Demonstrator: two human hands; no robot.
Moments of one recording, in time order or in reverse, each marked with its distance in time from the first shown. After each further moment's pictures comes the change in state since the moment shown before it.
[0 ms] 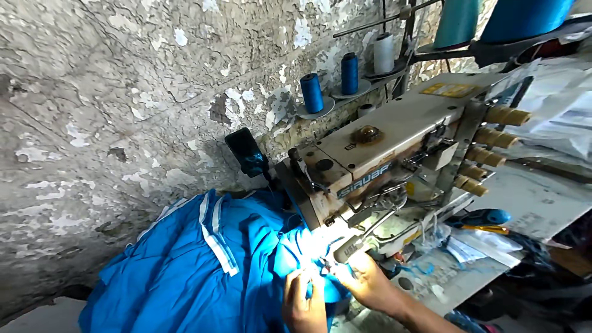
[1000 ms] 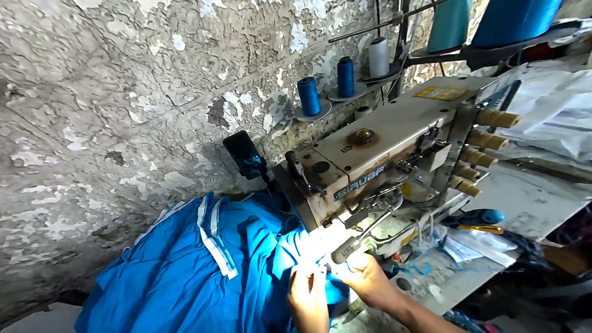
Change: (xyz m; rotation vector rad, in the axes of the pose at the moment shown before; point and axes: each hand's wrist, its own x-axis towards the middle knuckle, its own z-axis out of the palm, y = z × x) left_hand -0.006 -0.002 0.012 -0.289 -0.166 -0.291; right_hand 0.003 -0.013 -0.004 0.303 0.040 0.237
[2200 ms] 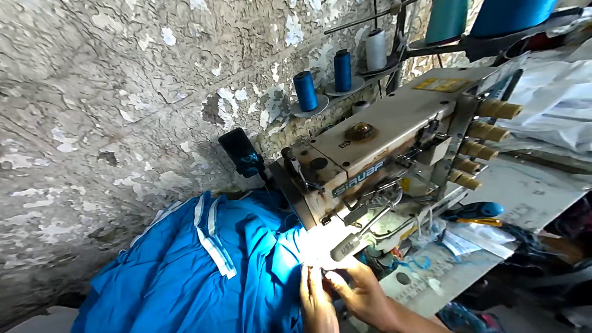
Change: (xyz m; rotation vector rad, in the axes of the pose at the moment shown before) left_hand -0.004 0.046 -0.002 -0.646 -0.101 -0.599; right_hand -0.014 0.017 0.022 -0.256 0.085 -0.318
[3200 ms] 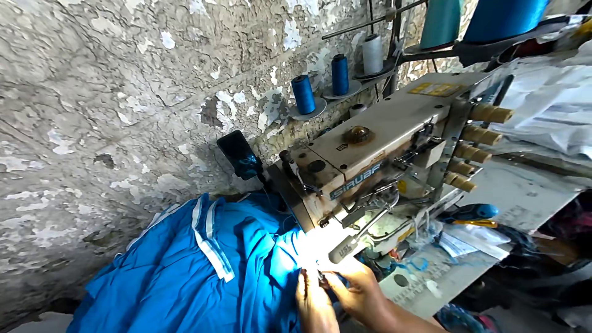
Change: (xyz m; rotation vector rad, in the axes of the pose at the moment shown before) left_hand 0.001 0.001 0.009 -0.147 0.109 -0.020; right_hand 0.010 -0.008 0.001 -0.169 0.067 -0.034
